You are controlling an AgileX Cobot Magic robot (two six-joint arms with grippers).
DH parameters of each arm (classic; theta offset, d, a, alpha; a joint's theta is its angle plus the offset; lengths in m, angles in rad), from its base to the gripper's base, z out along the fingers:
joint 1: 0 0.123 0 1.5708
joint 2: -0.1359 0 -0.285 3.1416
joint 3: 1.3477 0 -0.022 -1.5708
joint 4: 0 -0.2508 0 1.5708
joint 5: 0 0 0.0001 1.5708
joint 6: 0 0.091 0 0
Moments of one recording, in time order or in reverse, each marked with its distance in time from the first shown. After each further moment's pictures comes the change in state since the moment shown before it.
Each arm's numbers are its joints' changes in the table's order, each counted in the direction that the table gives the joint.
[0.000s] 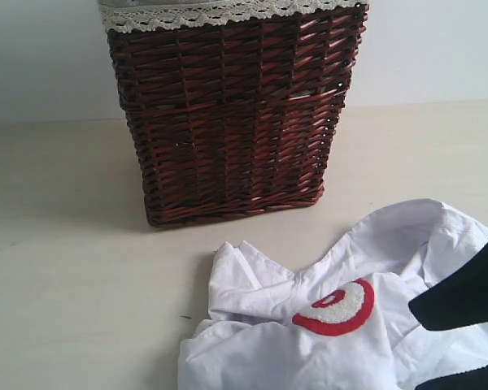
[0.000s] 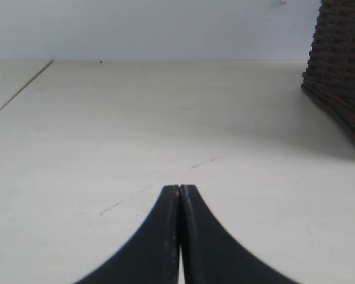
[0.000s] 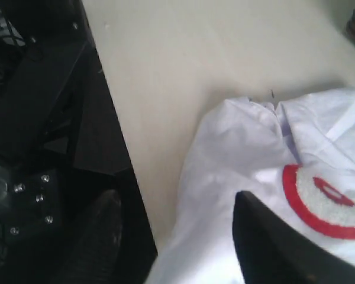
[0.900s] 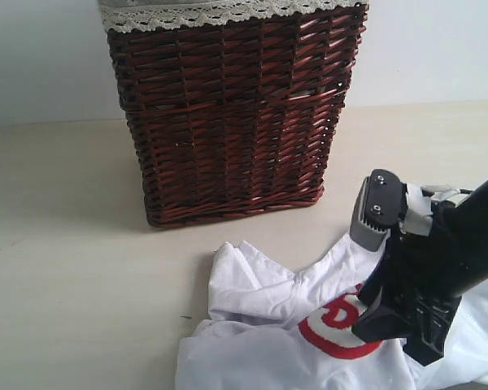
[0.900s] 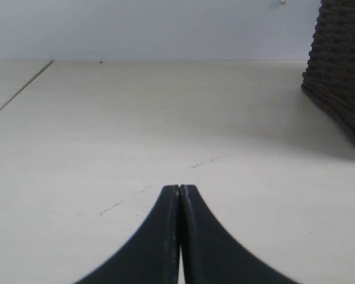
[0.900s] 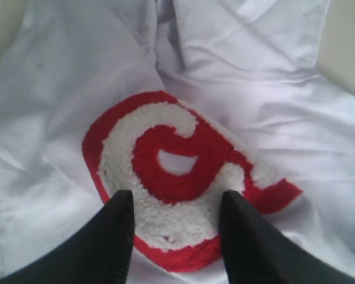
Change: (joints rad) left arm 0.000 0.000 0.000 0.000 0.000 0.000; right arm 0.002 -0.710 -0.036 0.110 -0.414 -0.240
